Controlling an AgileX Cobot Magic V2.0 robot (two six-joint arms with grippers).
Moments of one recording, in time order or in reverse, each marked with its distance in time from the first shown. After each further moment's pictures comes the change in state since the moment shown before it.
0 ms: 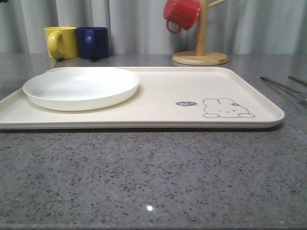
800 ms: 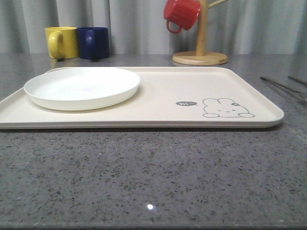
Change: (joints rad) left arm -0.002 -0.948 0.663 0.000 -0.151 0.000; right arm 0.000 0.000 0.000 -0.014 0.000 -0.007
